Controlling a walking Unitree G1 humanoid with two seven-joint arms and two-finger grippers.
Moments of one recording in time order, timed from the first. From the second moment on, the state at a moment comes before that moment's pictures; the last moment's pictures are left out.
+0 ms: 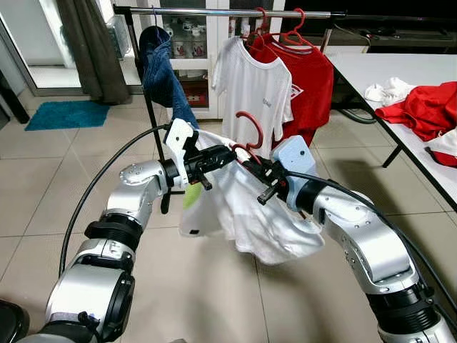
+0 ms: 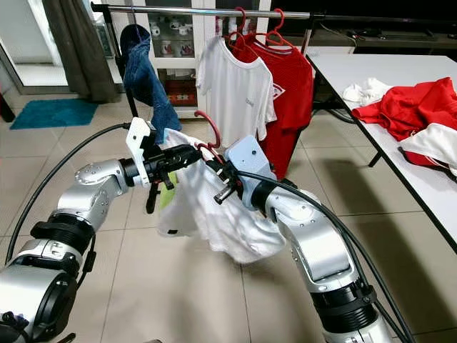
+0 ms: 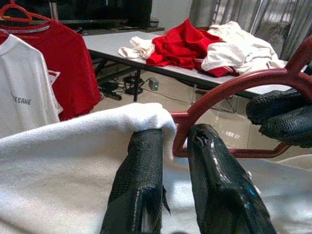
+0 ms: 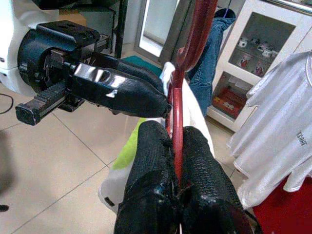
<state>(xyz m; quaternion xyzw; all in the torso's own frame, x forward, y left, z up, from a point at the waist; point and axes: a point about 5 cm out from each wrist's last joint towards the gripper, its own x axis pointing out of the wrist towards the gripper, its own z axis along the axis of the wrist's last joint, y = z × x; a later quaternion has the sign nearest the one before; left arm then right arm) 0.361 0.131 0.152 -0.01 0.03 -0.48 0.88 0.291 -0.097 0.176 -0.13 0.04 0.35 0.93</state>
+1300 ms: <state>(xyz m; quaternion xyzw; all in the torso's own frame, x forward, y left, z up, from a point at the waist) 0.345 0.125 0.143 -0.06 0.02 -0.43 0.90 0.292 -0.109 0.172 -0.14 0.05 0.32 0.94</state>
